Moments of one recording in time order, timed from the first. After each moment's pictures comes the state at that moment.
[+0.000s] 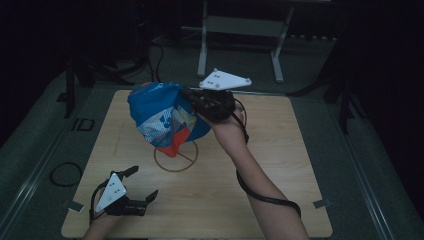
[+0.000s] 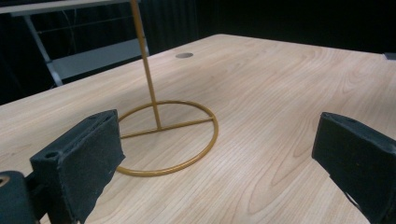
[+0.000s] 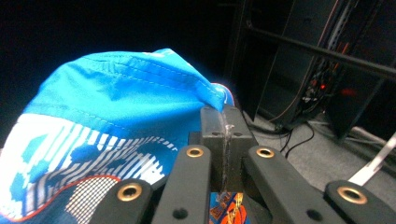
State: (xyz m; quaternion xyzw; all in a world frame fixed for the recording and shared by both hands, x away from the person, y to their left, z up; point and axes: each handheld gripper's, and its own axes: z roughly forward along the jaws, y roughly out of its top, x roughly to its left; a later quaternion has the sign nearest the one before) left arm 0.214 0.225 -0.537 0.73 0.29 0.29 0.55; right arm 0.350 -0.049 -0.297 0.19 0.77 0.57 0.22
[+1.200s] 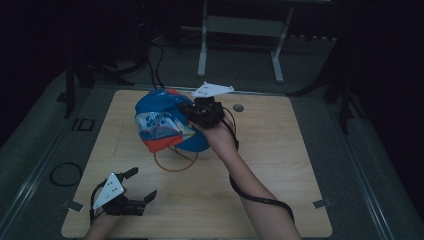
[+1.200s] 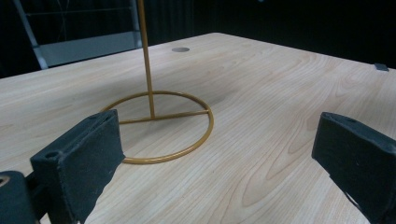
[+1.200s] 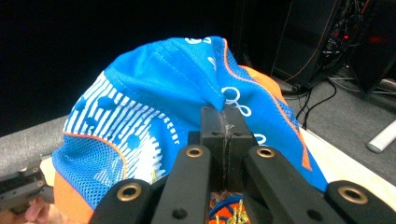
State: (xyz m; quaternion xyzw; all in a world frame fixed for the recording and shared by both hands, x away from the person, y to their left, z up) left arm 0.219 0.230 -0.550 0.72 0.31 0.25 0.57; right arm 0.380 -0.036 -0.355 0.23 0.80 0.53 0.16
